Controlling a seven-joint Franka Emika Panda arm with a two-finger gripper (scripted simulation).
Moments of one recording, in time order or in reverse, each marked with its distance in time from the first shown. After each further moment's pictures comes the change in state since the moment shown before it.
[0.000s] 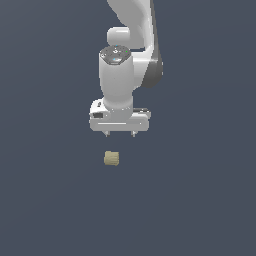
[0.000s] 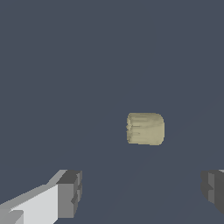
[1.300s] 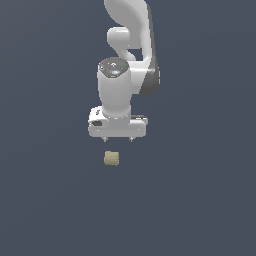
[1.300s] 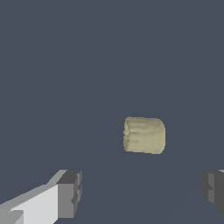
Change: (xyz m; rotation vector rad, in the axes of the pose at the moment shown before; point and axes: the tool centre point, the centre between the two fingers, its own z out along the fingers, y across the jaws) arm 0.008 0.008 0.023 -0.010 -0.004 -0.029
